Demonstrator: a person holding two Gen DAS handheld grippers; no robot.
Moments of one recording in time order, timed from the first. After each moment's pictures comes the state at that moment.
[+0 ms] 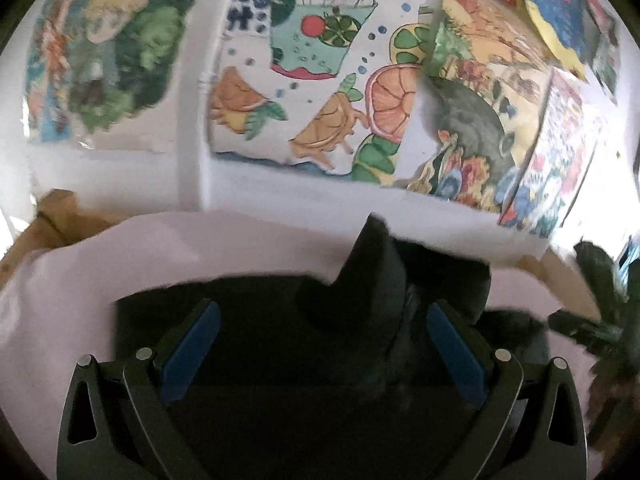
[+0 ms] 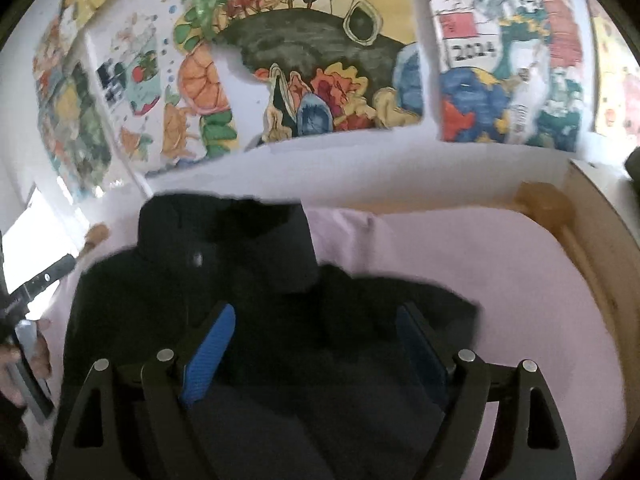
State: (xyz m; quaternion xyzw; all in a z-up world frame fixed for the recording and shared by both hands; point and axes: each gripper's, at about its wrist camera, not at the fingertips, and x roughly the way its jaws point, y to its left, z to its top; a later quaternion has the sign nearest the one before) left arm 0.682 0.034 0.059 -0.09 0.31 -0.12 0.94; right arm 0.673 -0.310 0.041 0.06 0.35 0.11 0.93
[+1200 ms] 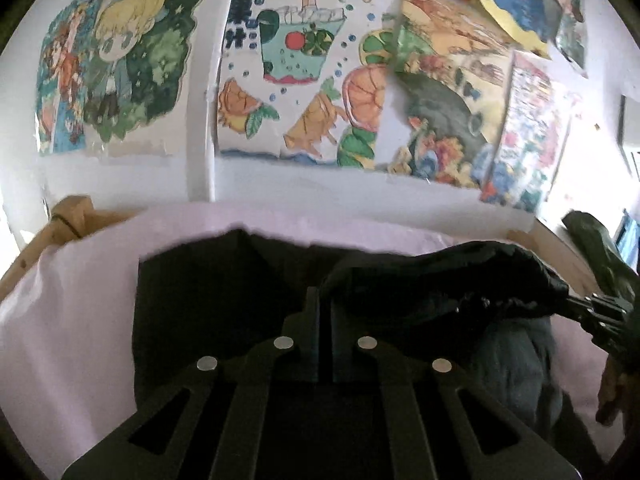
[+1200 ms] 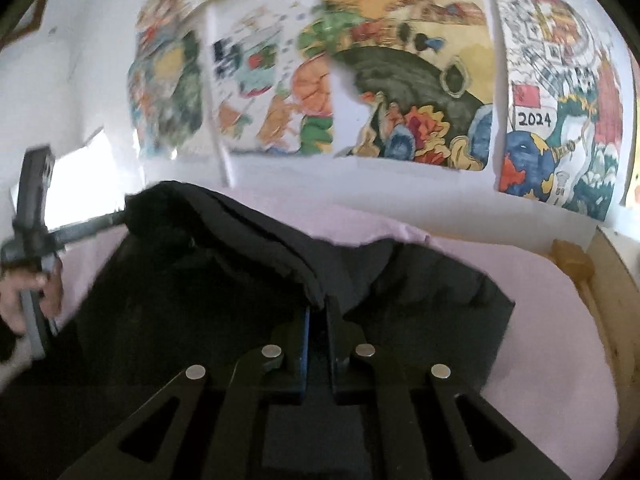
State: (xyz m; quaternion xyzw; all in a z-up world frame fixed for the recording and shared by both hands) left arm 0.588 0.036 0.039 -0.04 0.28 -0.12 0.95; right arm 0.573 -0.285 0.027 -0.07 0.27 0.22 0.93
